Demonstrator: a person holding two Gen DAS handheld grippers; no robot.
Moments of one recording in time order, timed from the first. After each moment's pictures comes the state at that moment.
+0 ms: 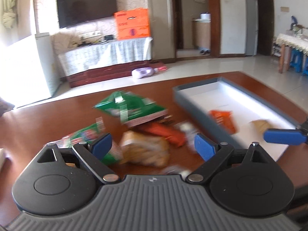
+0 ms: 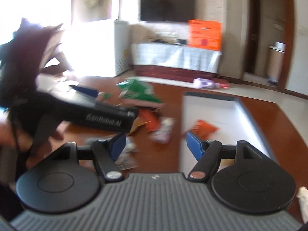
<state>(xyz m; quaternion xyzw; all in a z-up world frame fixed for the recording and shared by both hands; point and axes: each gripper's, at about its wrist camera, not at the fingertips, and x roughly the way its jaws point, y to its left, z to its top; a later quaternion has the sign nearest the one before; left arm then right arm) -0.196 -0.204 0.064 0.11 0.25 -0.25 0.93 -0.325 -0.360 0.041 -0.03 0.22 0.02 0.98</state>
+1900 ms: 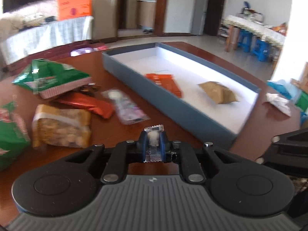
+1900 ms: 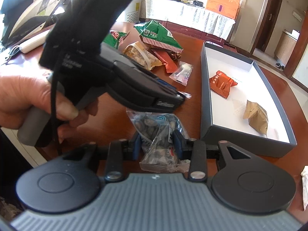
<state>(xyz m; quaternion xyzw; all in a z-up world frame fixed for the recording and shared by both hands) -0.187 -0.271 0.006 0.11 0.31 -0.42 0.85 -0.340 -0.335 0.011 -0.08 0.35 0.01 0.93</state>
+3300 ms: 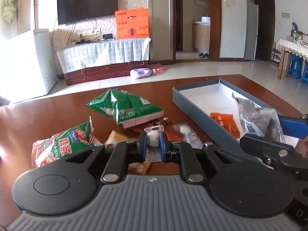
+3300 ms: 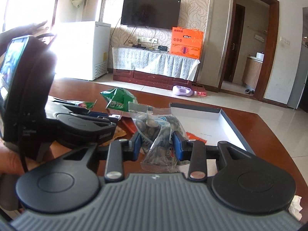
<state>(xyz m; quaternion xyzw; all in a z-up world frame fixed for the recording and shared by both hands) -0.191 -0.238 0.056 0.09 0.24 -0.27 0.93 -0.321 -0.344 0.059 -0.06 0.19 -0.09 0.98</state>
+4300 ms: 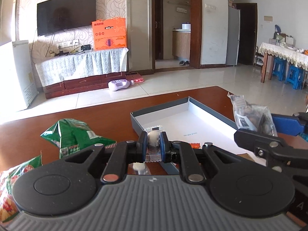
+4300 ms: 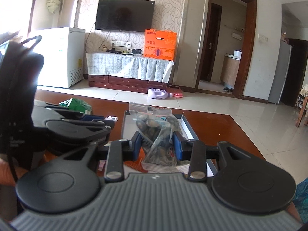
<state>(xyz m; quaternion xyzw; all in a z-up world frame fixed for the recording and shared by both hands) -0.178 -0.326 0.068 0.09 0.22 -0.32 0.92 -0.314 -0.401 0.063 -0.04 0.18 -0.15 0.97</state>
